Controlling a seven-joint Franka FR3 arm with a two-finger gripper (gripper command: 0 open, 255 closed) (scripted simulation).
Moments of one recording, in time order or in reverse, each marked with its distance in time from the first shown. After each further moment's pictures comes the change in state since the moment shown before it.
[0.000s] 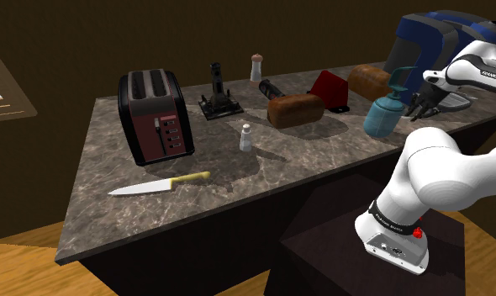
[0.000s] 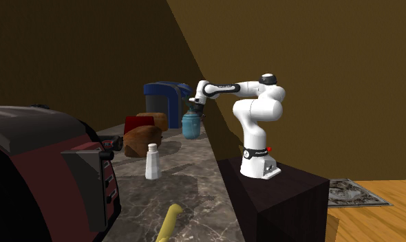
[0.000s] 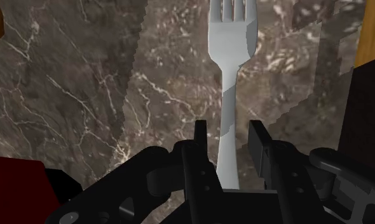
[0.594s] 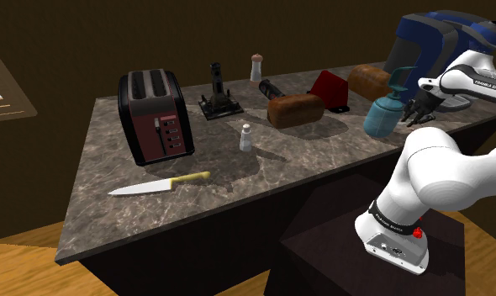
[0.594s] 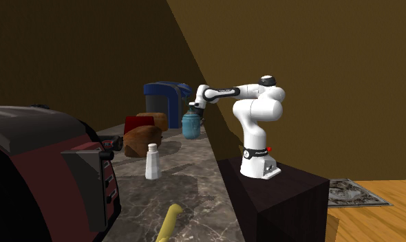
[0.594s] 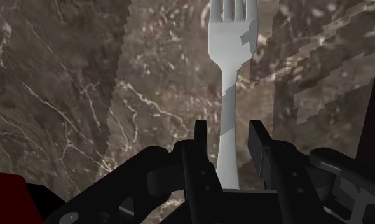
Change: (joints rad) arm 0.008 -0.022 -0.060 -0.022 -0.049 0.048 0.006
